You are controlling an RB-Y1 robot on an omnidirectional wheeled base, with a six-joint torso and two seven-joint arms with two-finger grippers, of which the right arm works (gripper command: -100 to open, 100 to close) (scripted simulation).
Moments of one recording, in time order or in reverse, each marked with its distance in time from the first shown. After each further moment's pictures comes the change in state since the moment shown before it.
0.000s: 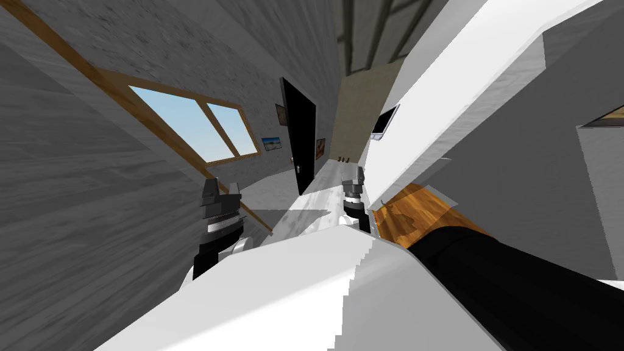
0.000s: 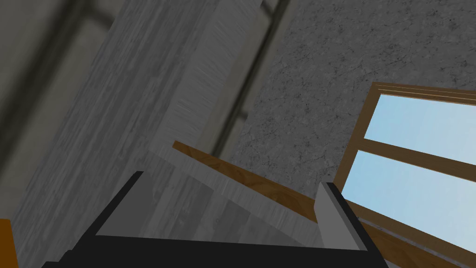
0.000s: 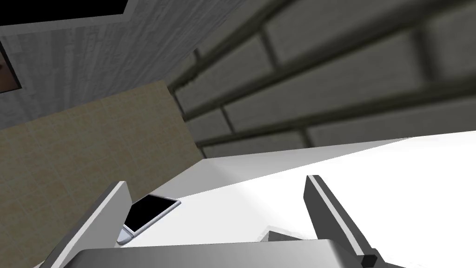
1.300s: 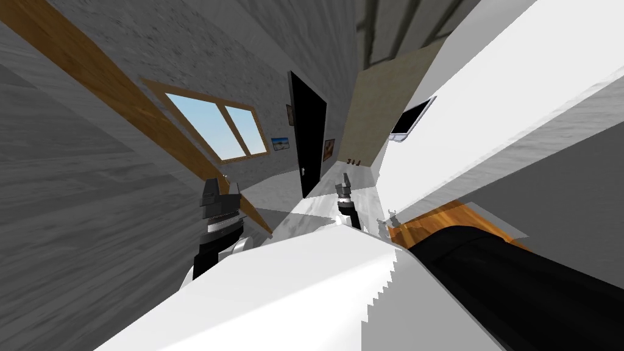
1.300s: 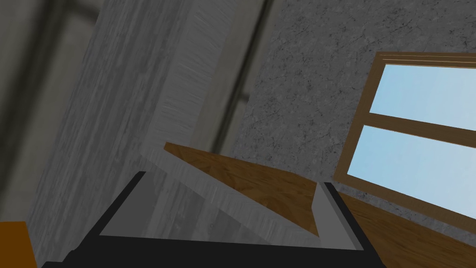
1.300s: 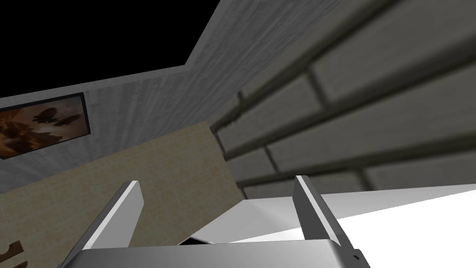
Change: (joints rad) arm -0.112 -0.069 -0.005 0.255 0.019 -0.037 -0.010
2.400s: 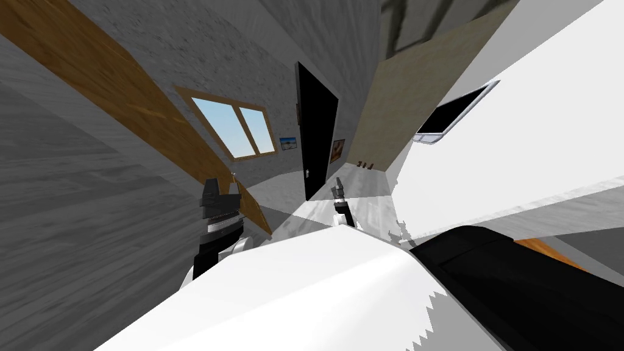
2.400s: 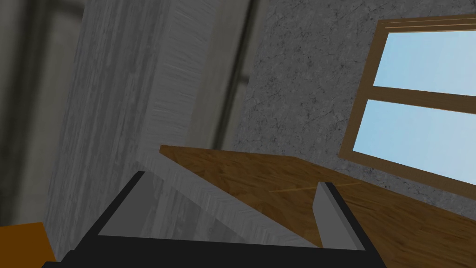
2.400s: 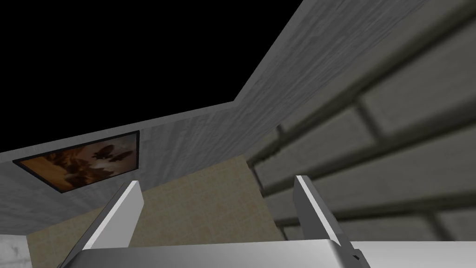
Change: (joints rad) arm -0.113 -0.037 -0.006 0.252 0.018 -0.033 -0.010
